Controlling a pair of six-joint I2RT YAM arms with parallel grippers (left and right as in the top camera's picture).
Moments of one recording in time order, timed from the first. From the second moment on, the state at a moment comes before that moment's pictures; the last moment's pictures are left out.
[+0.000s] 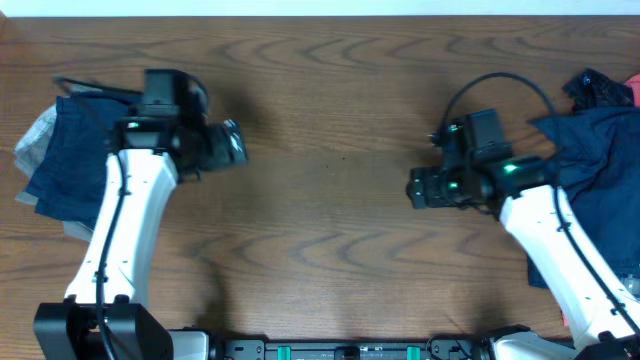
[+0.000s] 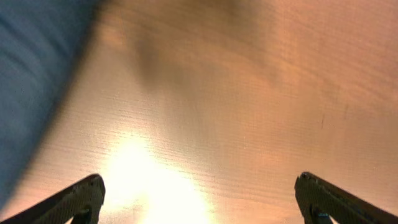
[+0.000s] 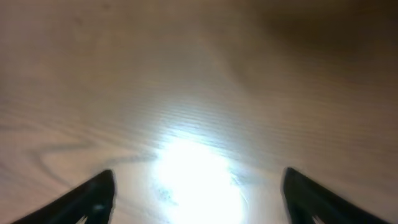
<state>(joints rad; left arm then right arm) -0.03 1.52 1.27 -1.00 0.12 -0.26 0.23 1.39 1.05 -0.90 -0.18 0.20</state>
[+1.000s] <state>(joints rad) -0.04 0.37 0.99 -1.16 -0.01 -0.25 0.10 0.60 1.17 -1.18 -0.10 0.03</state>
